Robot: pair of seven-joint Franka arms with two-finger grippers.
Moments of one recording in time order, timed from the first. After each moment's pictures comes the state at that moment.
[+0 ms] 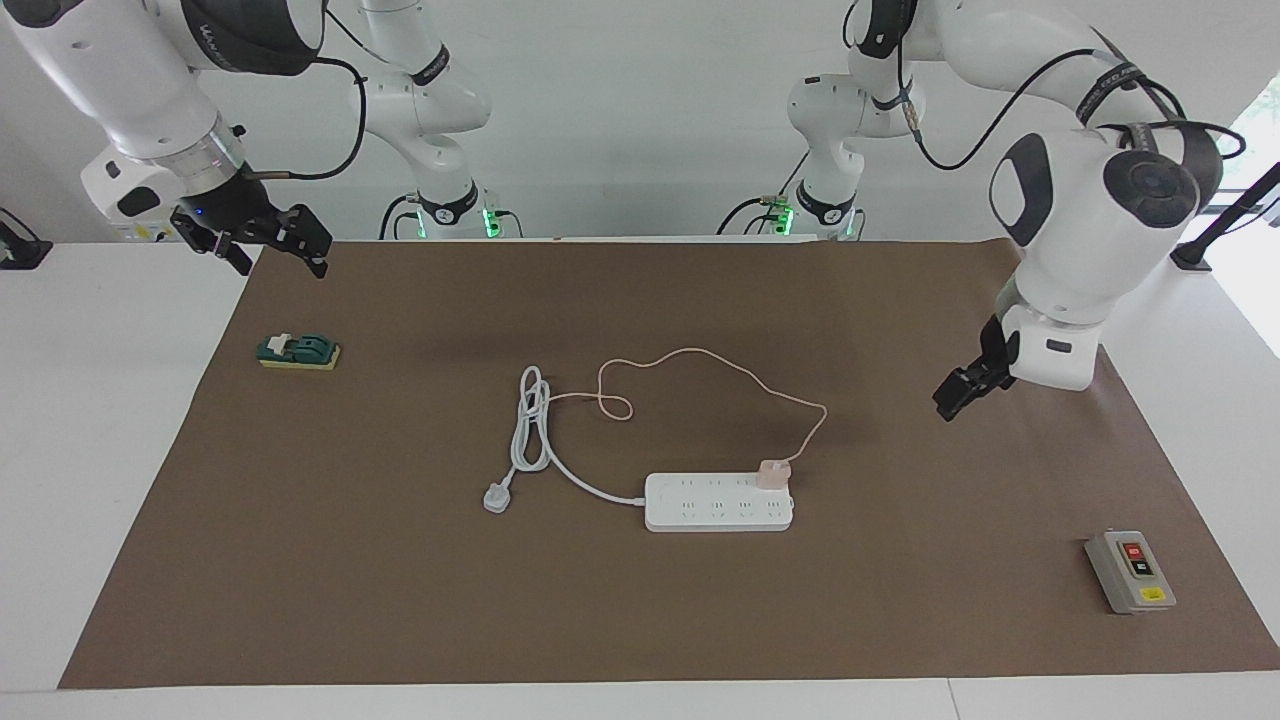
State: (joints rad) left arm -0.09 0.31 0.03 -1.30 0.04 1.56 -0.36; right arm 0.06 0.01 -0.15 -1.58 0.01 1.49 -0.01
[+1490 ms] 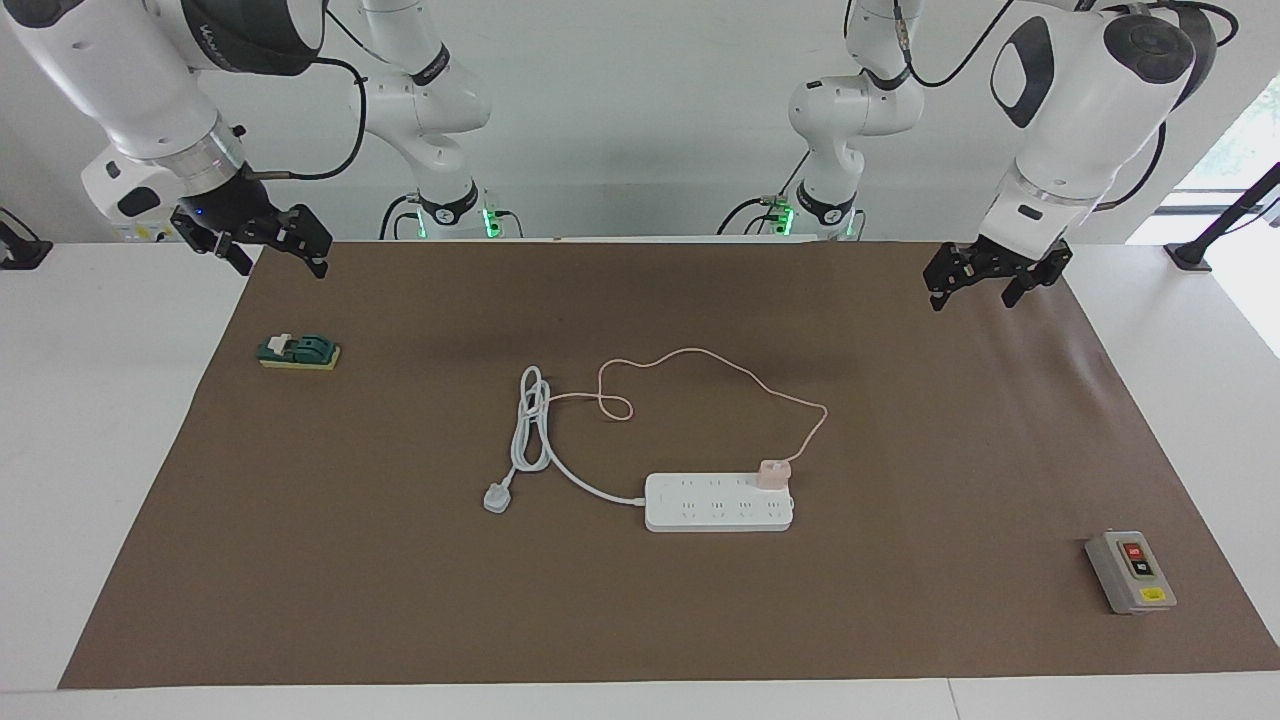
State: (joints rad) left arm -0.01 0.01 -0.11 -1.66 0.04 1.61 -0.06; right arm 0.06 0.01 -0.15 -1.58 0.01 1.49 -0.01
